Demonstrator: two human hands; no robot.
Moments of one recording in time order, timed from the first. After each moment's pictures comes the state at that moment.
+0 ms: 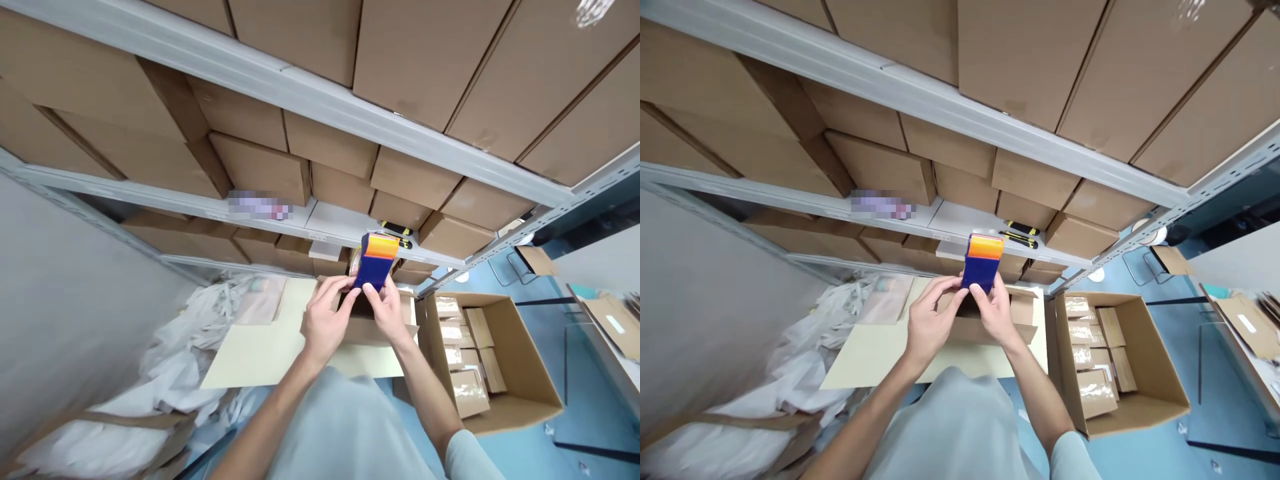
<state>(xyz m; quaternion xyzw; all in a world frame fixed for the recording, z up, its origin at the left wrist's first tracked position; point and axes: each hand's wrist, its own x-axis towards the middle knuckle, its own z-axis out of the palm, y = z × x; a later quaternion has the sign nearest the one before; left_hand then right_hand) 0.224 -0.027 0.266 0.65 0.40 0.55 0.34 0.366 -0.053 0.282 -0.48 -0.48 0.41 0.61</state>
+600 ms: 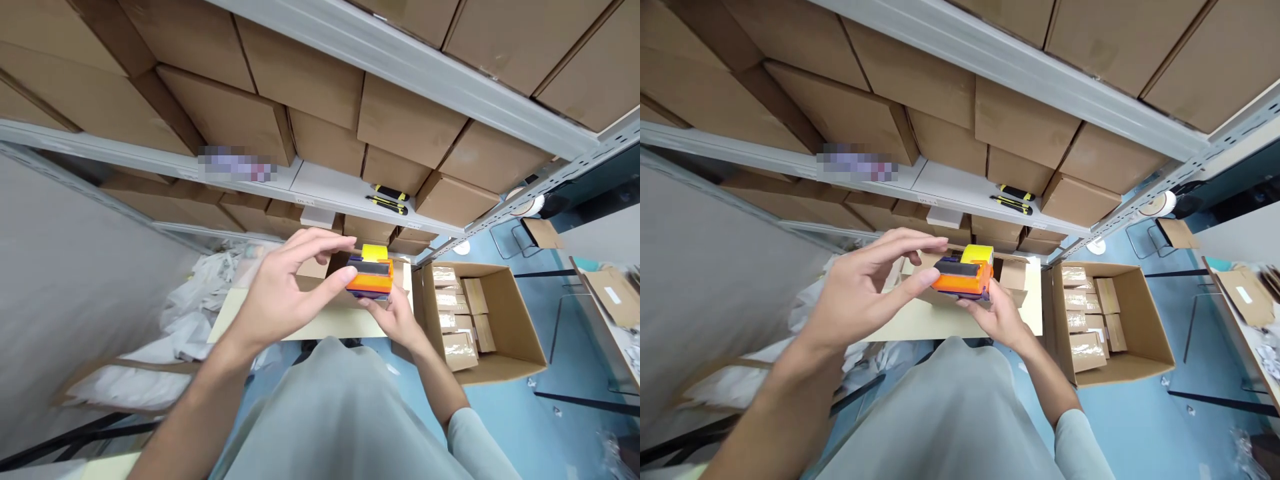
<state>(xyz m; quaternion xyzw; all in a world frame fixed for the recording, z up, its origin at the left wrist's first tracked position) 0.200 -0.047 0.361 0.75 0.31 0.44 0.38 0.411 -0.140 0.272 -0.52 -0.61 0.36 0.47</state>
